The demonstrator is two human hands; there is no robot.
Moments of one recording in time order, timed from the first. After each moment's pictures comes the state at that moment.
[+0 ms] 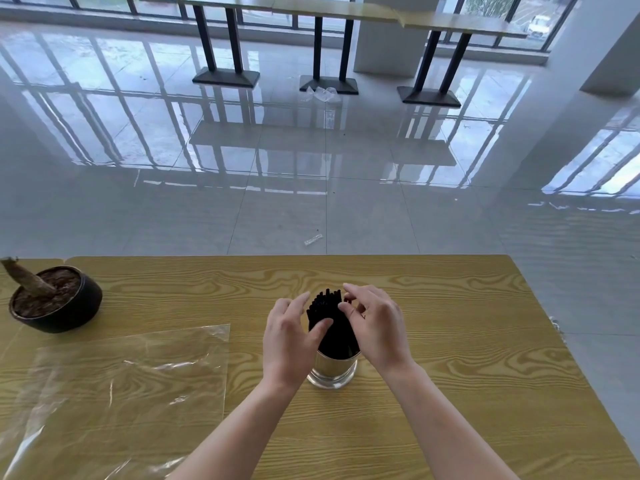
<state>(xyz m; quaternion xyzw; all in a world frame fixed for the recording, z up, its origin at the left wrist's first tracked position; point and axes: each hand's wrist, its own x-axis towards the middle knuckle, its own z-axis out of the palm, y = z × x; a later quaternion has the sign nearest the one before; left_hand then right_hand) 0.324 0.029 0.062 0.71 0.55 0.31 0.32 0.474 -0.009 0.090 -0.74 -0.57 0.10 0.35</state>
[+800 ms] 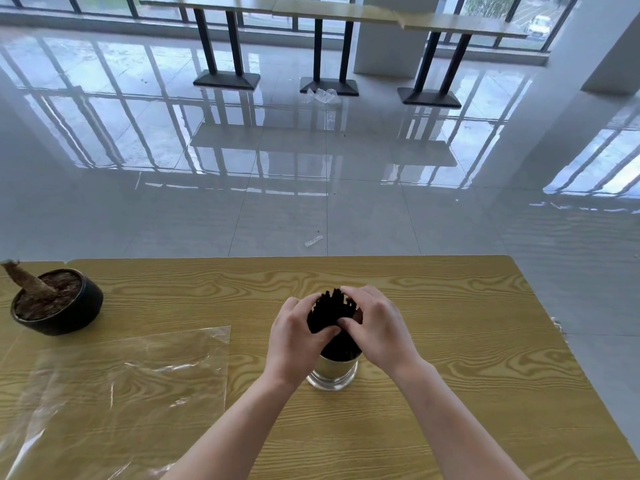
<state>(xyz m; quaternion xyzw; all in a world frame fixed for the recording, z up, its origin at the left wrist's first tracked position) 0.327 0.033 0.073 0.72 0.51 0.30 0.36 0.483 -0.010 0.098 -0.73 -0.60 0.17 0.28</state>
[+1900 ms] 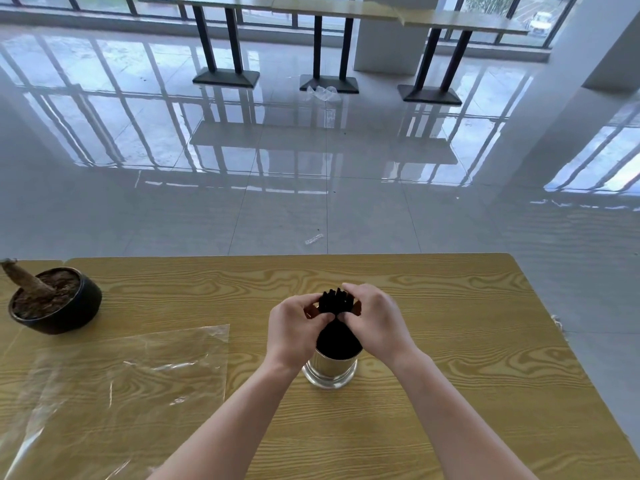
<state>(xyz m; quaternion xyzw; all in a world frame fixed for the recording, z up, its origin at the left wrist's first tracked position) 0.334 0.042 0.086 0.66 0.52 0.31 0.44 0.487 0.001 0.094 -0.75 -0.56 0.22 0.26</state>
